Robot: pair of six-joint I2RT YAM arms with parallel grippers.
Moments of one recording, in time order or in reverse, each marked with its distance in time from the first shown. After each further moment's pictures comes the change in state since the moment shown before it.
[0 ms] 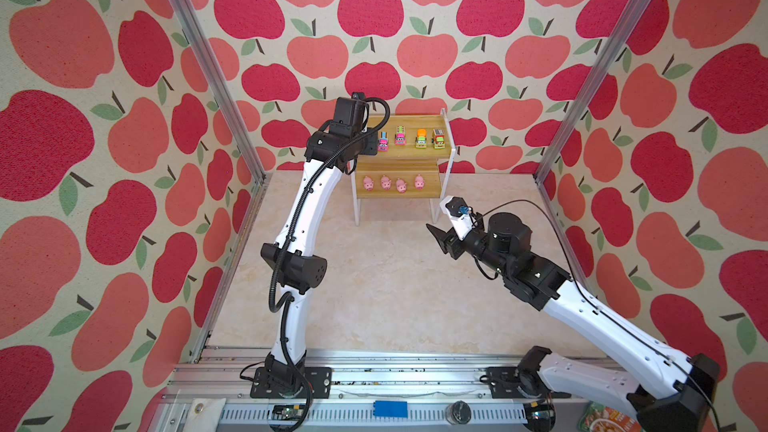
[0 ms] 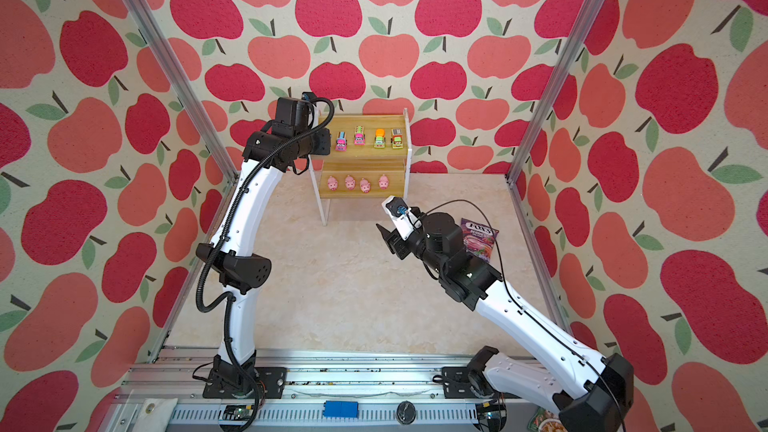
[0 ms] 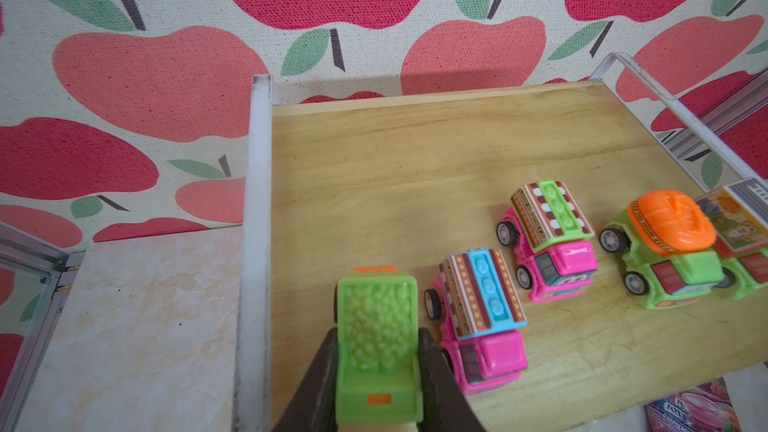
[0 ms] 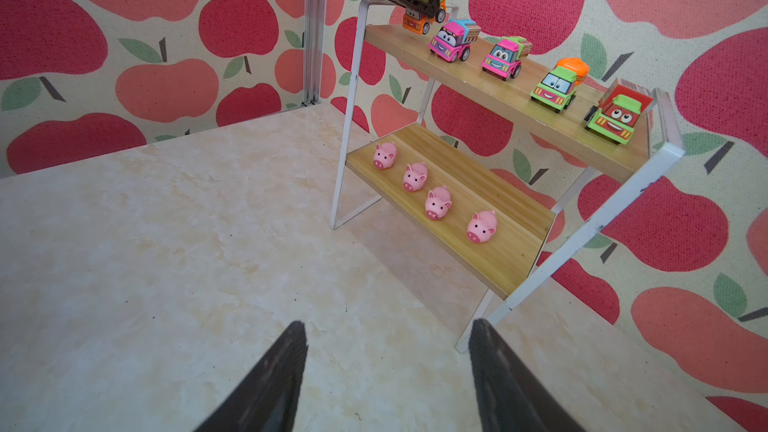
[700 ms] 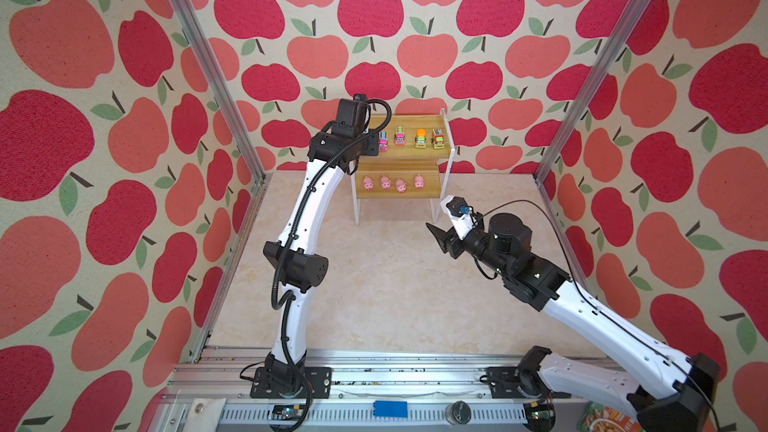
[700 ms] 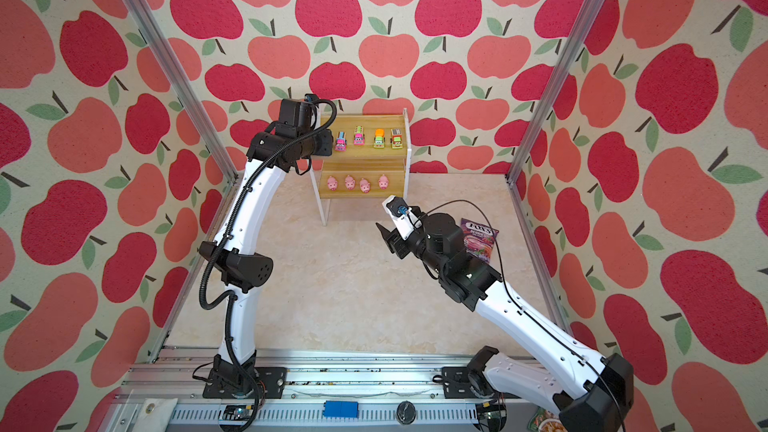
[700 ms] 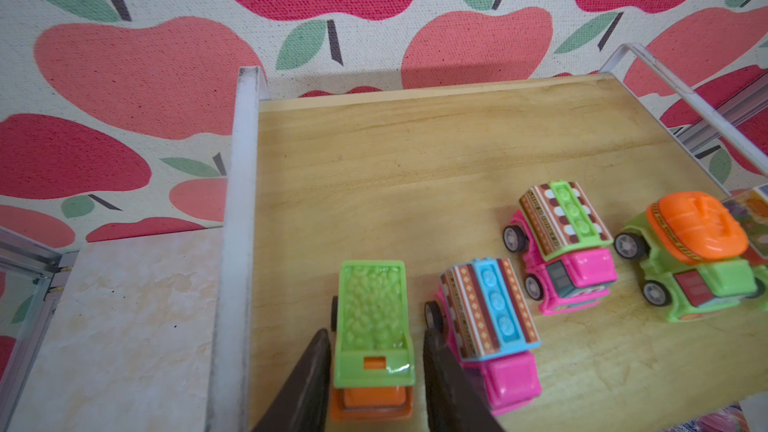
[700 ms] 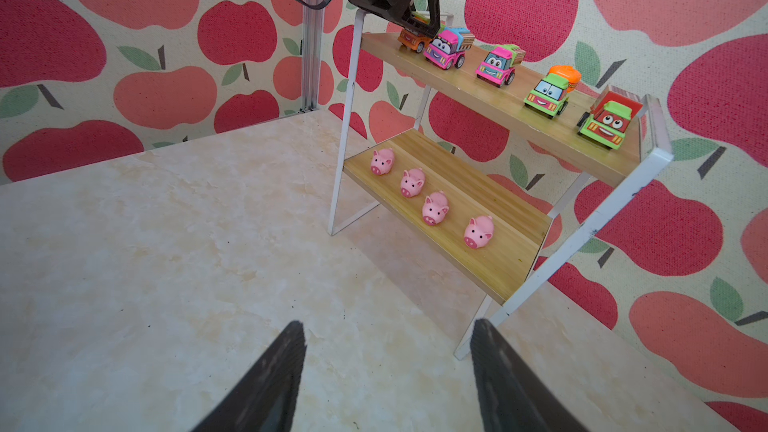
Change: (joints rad) left arm 0.000 0.020 0.001 0.014 0.000 0.001; right arm 0.000 0.000 -0.011 0.031 0.002 0.000
